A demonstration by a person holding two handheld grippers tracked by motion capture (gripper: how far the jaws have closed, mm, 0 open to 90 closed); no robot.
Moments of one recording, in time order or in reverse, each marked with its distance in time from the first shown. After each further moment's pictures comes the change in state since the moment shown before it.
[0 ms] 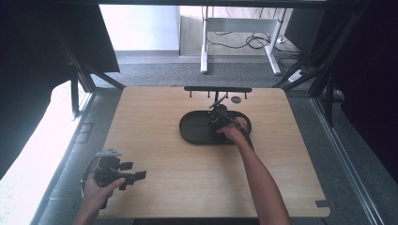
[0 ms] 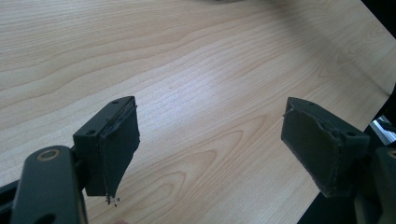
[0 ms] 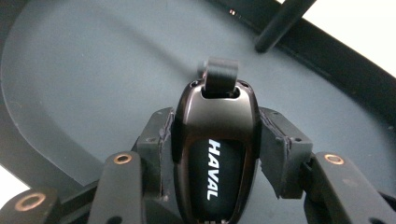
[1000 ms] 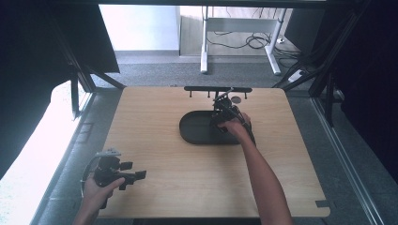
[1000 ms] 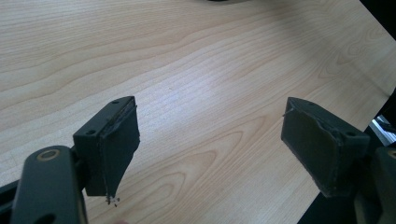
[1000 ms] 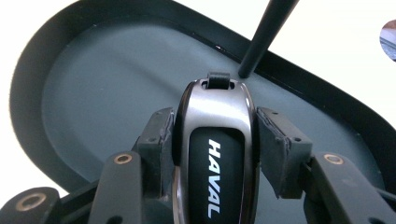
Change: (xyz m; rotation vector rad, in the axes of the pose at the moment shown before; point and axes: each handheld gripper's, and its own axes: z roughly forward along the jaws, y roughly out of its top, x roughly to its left) left arm 0.000 0.000 0.000 -0.002 0.001 0.001; right arm -0.011 0.009 -0.026 -0.082 0.023 0.065
